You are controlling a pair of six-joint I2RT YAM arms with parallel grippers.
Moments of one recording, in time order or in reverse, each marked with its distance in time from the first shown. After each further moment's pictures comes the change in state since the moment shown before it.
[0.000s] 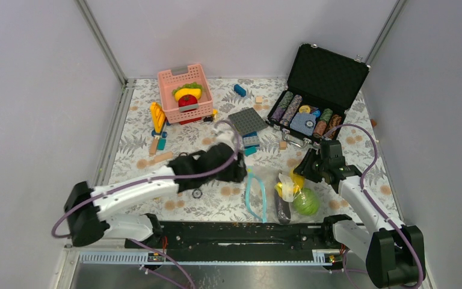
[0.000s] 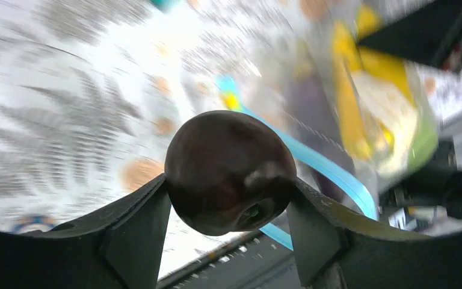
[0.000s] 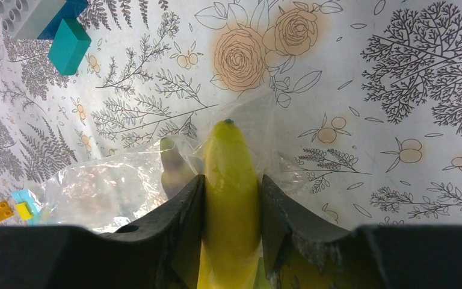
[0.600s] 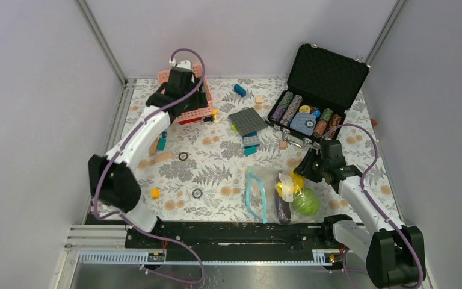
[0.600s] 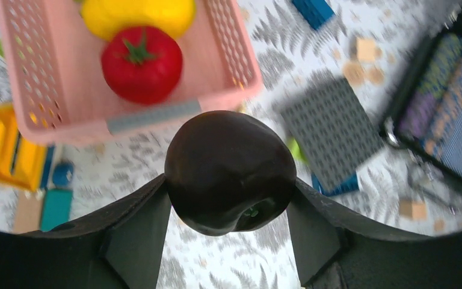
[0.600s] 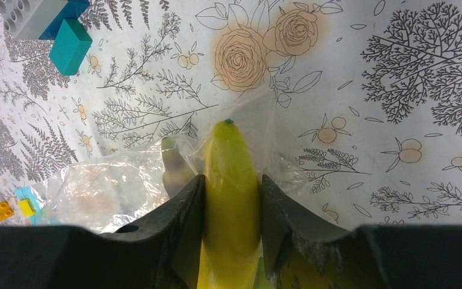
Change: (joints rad) left arm 0.721 0.250 0.490 -0.090 0.059 0.371; right arm 0.000 -0.004 0.000 0.000 0.000 0.000
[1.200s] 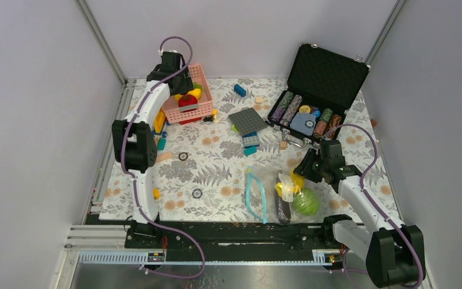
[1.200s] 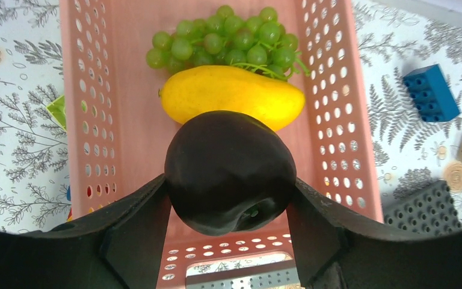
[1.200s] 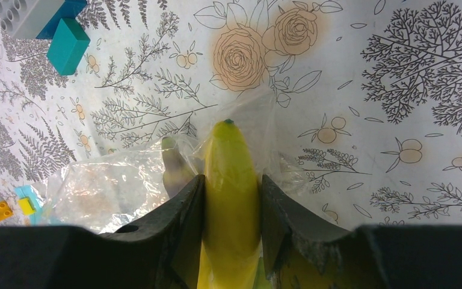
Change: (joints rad) left arm 0.245 0.538 0.503 -0.063 0.032 0.051; right arm 0.000 0.004 0.000 0.000 0.000 -0.001
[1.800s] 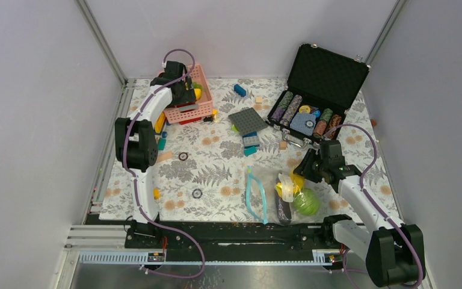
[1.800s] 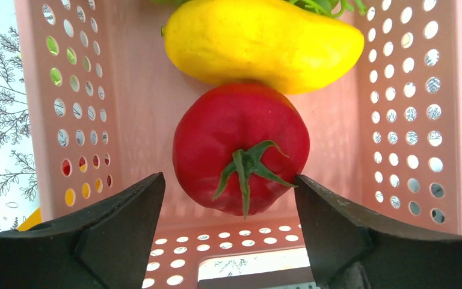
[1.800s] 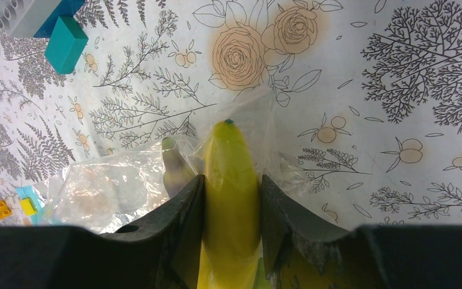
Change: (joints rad) left arm 0.004 0.030 -0.093 -0.029 -0.010 -0.006; right arm 0.000 0.008 0.000 0.001 -0.002 -0.002
